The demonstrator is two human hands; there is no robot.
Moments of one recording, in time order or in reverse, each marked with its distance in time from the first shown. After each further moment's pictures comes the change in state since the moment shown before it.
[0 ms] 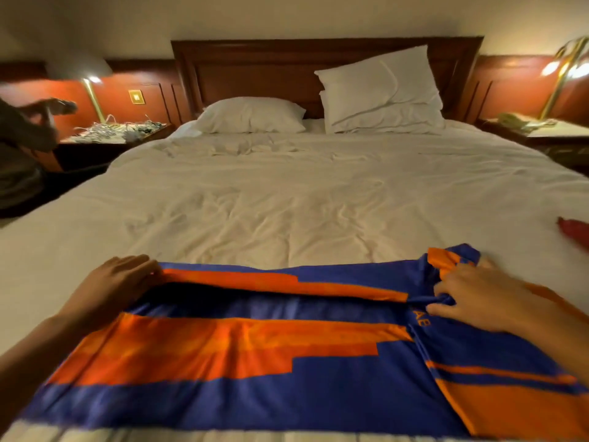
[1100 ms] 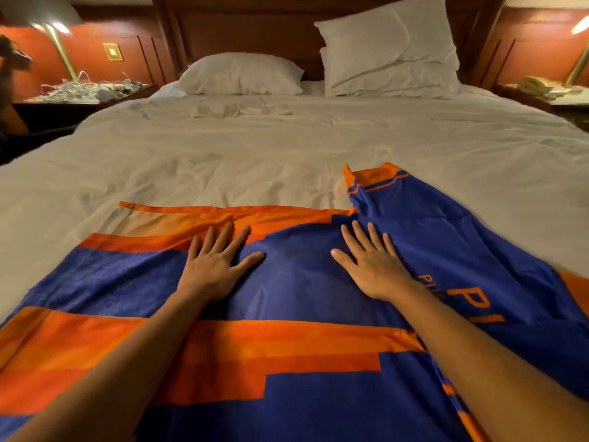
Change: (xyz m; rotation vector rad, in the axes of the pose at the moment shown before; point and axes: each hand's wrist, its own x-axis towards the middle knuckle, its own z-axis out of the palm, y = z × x) left_hand 0.104 0.123 0.151 -0.144 -0.368 -0.482; right_hand 0.139 -0.113 0.065 0.607 0.016 0.130
